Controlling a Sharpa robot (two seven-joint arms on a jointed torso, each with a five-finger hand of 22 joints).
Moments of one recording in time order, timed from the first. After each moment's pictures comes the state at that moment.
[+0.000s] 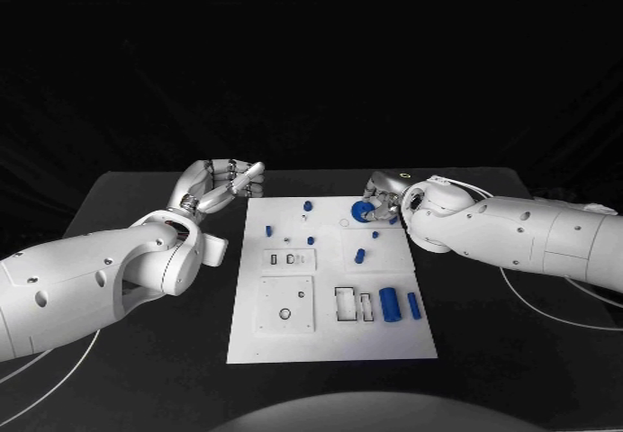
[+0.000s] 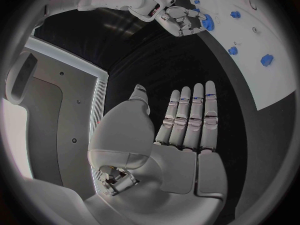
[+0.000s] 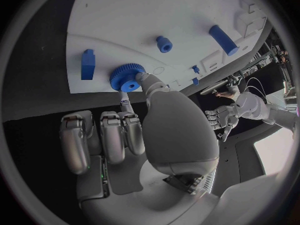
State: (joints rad) left arm 1.25 -0.78 -0.21 1.49 -0.27 -0.54 0.53; left_hand 1.17 0.00 -0.10 0.29 0.06 0.85 0.19 0.32 0.09 0.99 0.14 0.23 0.07 0.92 0.12 0.37 0.15 0.17 0.89 0.24 0.31 0.15; right arm 1.23 -0.69 -0.20 1.22 -1.42 -0.36 -0.27; right_hand 1.37 -0.12 0.23 0.14 0.47 1.03 0.17 0.14 0.20 1.47 0.08 1.57 1.31 1.47 0.02 1.57 1.31 0.01 1.46 0.13 1.57 1.31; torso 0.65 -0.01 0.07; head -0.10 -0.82
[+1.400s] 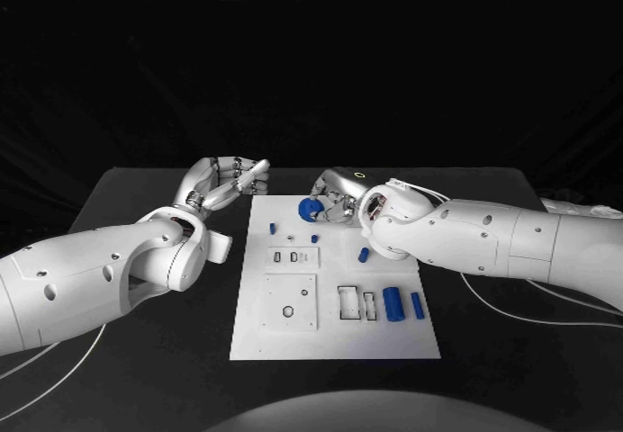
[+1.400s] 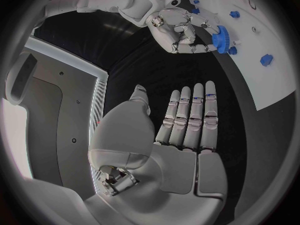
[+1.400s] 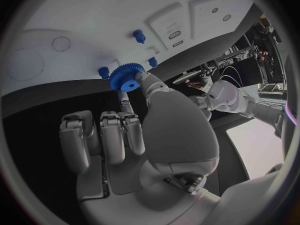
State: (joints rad) left arm 1.25 -0.78 -0.21 1.49 -0.27 -0.54 0.53; left_hand 1.17 0.01 -0.10 0.29 0.06 0.85 0.19 0.32 0.09 0.99 0.14 0.23 0.07 0.92 0.12 0.37 0.16 0.17 0.89 0.24 0.31 0.15; right arm 1.23 -0.55 -0.19 1.28 -1.41 -0.47 -0.17; right_hand 1.37 -0.12 0.23 0.13 0.45 1.04 0.17 0.14 0.20 1.46 0.08 1.57 1.31 1.47 0.02 1.57 1.31 0.01 1.47 0.13 1.57 1.31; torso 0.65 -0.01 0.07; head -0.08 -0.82
